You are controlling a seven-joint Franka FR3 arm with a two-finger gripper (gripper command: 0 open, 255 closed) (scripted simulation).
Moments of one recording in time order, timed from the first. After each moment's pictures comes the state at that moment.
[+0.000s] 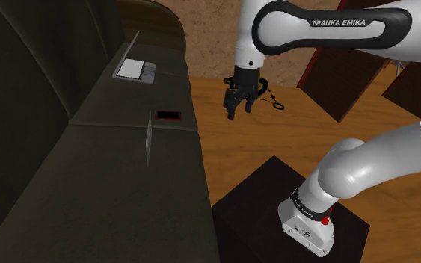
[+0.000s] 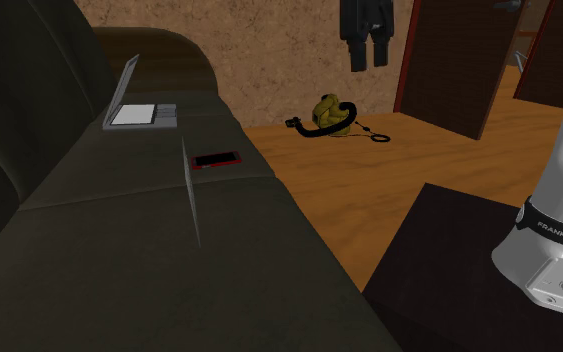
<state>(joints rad) 0.04 -0.51 0.23 -2.32 0.17 1.65 0.23</state>
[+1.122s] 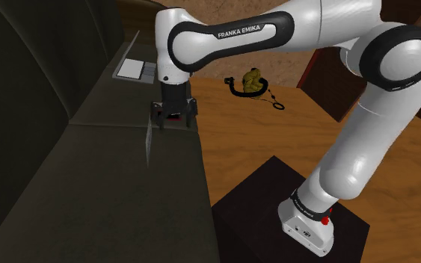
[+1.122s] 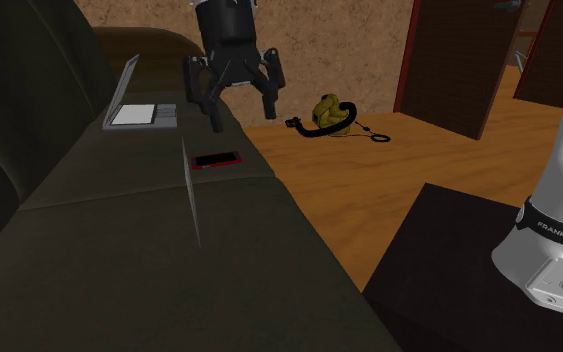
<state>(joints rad) 0.10 0.13 0.45 -1.87 0.09 1.82 0.80</state>
